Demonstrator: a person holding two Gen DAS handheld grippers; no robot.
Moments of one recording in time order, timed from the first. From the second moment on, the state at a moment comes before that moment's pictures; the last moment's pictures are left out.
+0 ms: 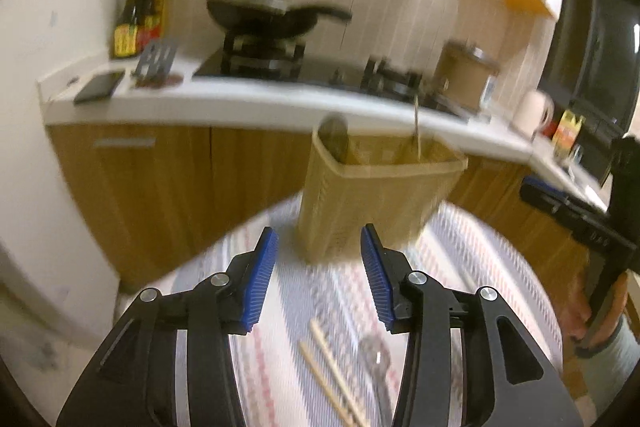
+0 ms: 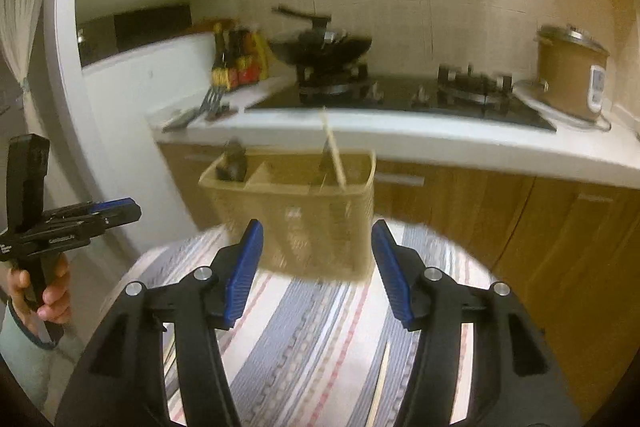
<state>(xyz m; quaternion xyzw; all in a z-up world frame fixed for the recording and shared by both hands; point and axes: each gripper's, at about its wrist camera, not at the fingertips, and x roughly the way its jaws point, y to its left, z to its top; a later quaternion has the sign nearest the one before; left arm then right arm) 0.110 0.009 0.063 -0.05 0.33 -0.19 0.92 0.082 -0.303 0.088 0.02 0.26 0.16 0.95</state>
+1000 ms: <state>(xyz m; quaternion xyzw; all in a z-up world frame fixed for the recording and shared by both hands) 0.088 -0.024 -0.054 0.05 0.52 -0.15 0.84 0.071 -0.273 -0.010 0.09 0.52 0.17 0.83</state>
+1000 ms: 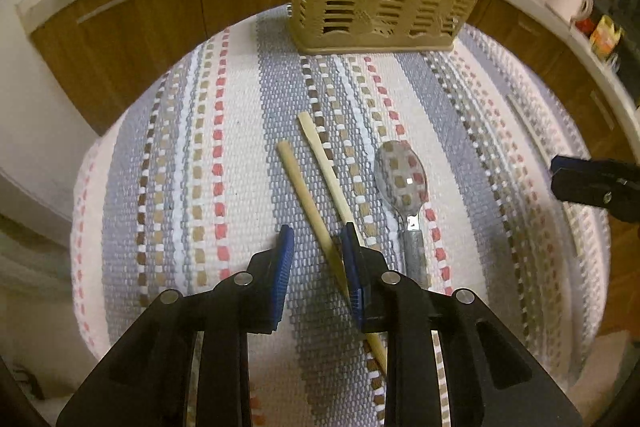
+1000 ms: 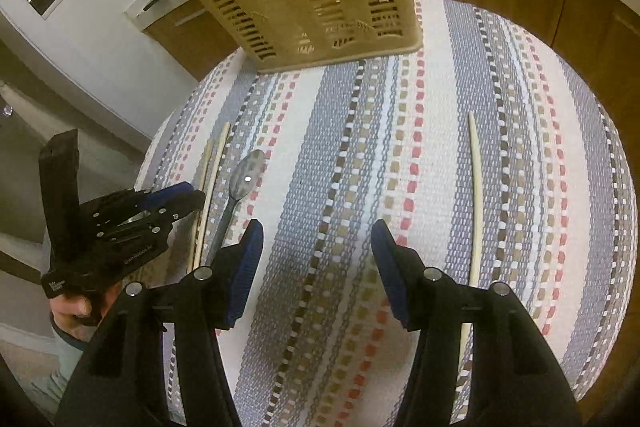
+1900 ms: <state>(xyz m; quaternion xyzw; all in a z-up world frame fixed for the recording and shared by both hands) 0.090 0.030 -0.052 -0.02 0.54 -0.15 0.83 0.097 -0.173 -0.040 0.09 0.57 0.19 0.79</state>
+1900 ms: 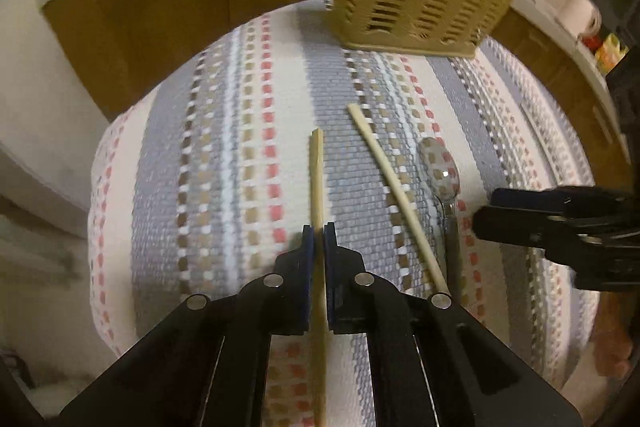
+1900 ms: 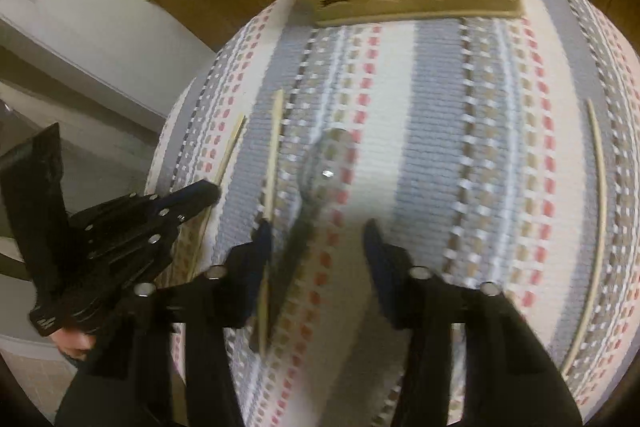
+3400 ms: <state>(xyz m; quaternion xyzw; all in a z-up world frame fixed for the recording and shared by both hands) 0.104 0.064 -0.056 -0.12 0.55 -0.21 0.80 0.129 -0.066 -0.062 -0.10 0.59 0.08 0.79</state>
